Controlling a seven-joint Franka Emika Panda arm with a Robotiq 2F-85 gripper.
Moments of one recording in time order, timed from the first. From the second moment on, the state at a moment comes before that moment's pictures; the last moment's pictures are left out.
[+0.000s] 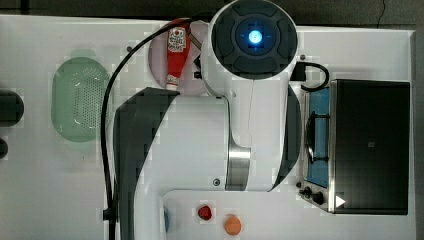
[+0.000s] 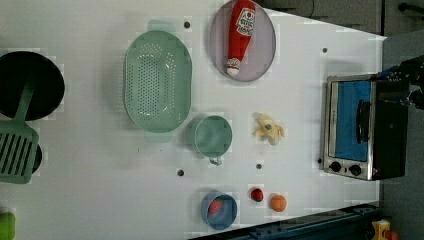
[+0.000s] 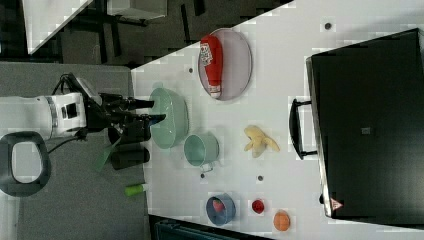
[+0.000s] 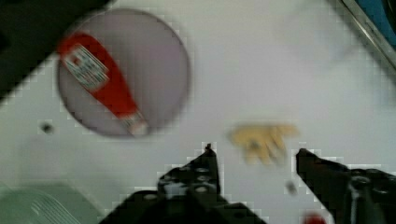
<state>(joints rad) 0.00 0.00 -0.02 -1.79 0.01 0.21 -0.05</state>
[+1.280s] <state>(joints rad) 0.03 -0.15 -0.08 -2.39 -0.03 0.50 -0.21</state>
